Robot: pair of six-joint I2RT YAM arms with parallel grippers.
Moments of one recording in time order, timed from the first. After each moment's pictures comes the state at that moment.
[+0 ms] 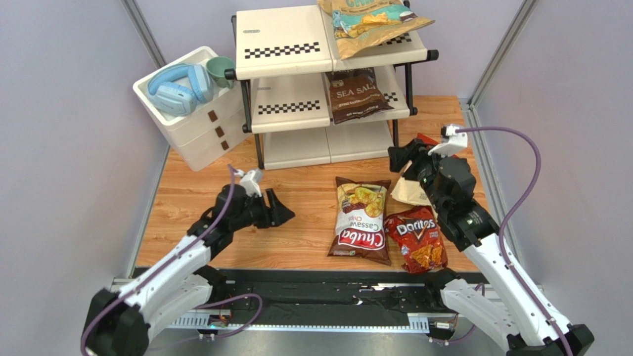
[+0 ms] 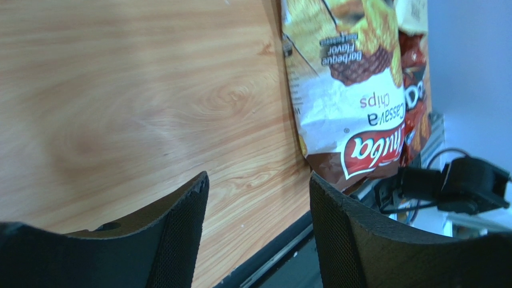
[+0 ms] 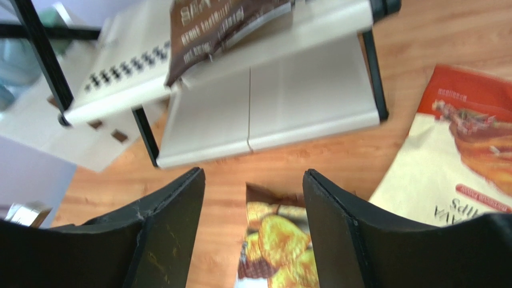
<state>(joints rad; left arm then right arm) -0.49 0.81 0.41 -0.13 0.29 -0.67 0.45 0.81 0.85 -0.18 0.22 0.49</state>
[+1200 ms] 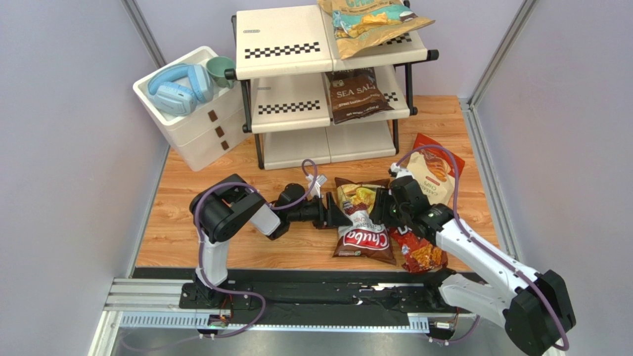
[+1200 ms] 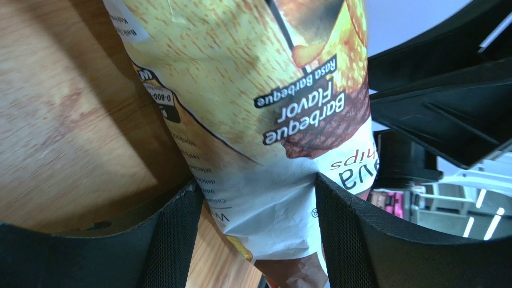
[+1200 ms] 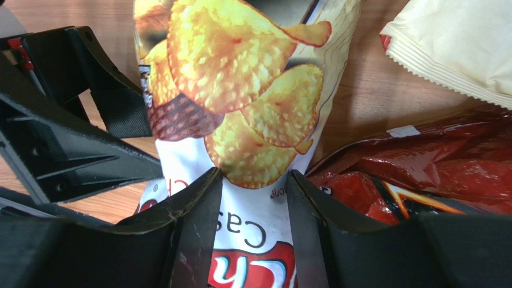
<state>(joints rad) -0.77 1.94 0.60 0.97 0.59 -0.99 0.57 0.99 0.62 -0.46 0.04 0.56</state>
